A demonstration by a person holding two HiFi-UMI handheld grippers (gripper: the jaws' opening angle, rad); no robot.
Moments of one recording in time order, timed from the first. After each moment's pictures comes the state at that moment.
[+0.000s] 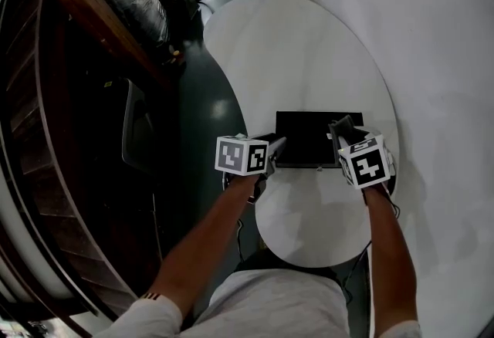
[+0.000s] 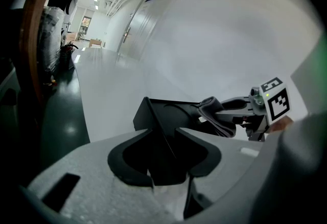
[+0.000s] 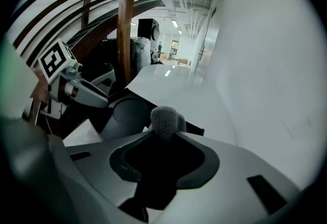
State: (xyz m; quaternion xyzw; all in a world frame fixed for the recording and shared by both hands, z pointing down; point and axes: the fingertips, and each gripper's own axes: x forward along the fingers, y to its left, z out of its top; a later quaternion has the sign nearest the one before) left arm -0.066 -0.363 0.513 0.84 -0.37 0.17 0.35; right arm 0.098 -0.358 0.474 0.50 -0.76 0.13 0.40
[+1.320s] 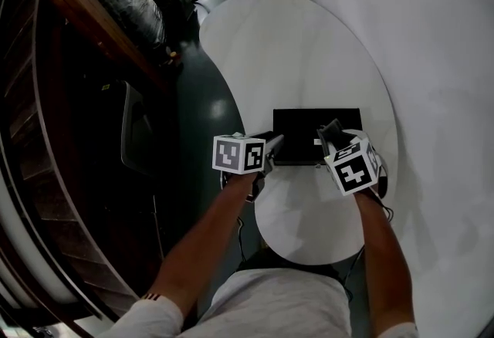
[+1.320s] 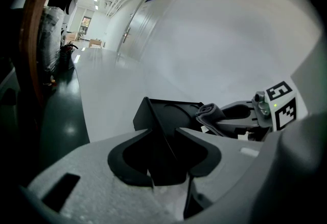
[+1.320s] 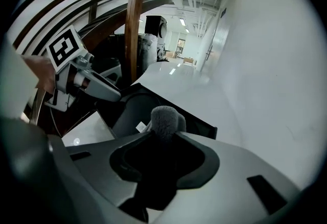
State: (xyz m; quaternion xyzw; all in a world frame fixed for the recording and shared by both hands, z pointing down) left arm -0.067 -0.365 0.512 0.84 -0.37 0.17 0.35; right arm 0.070 -0.343 0.480 0.47 -0.77 0.11 0.42
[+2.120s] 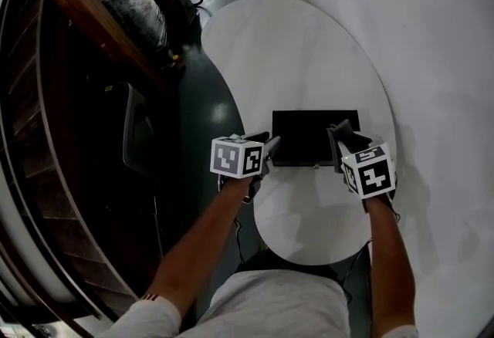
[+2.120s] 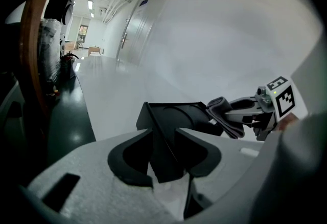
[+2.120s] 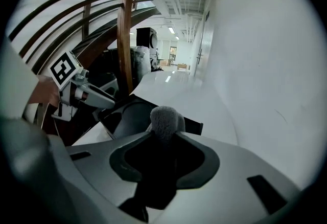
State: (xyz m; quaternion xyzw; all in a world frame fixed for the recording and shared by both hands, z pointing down) left arm -0.074 -0.357 0.503 0.85 -0.39 0.19 0.32; right arm 0.101 -0.330 0.460 0.51 -0.77 0.14 0.35
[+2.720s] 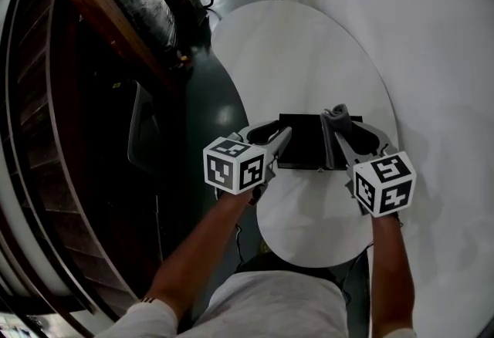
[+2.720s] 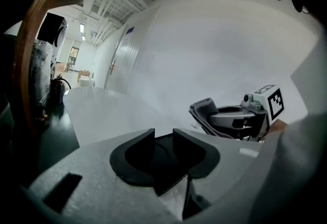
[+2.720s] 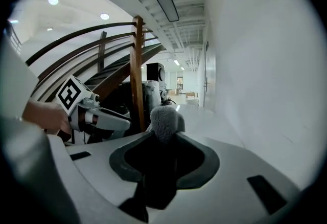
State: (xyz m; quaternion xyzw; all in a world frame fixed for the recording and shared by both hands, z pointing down) left arm -0.064 -0.345 0.402 0.90 -0.37 0.09 0.22; right arm 0.054 -0.325 0.367 0.48 -0.86 0.08 0.18
